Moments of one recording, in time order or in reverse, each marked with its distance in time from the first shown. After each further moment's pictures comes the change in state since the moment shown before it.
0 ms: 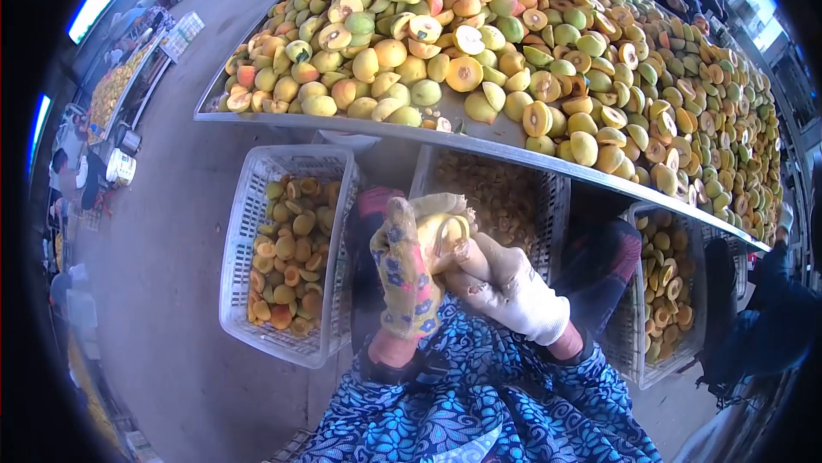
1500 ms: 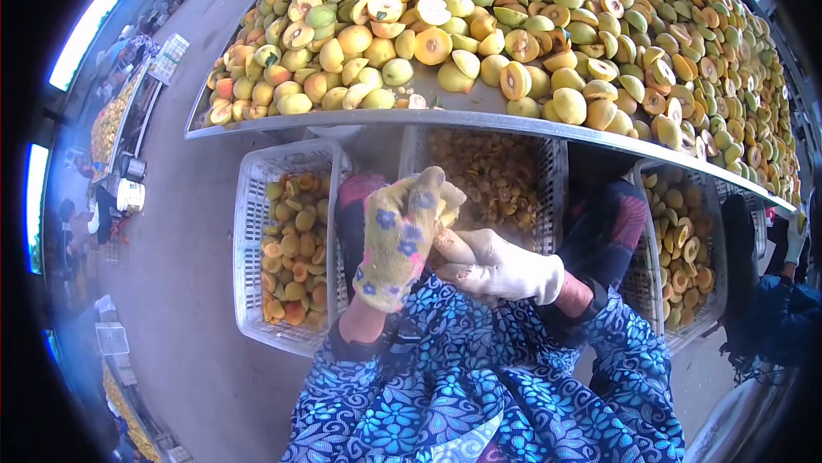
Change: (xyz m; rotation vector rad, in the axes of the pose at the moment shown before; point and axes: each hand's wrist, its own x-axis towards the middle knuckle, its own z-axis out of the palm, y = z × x) left_hand 0.019 0.017 0.024 0.657 -0.121 -0.033; right_hand -0.004 0.034 -0.017 0.411 -0.350 0.302
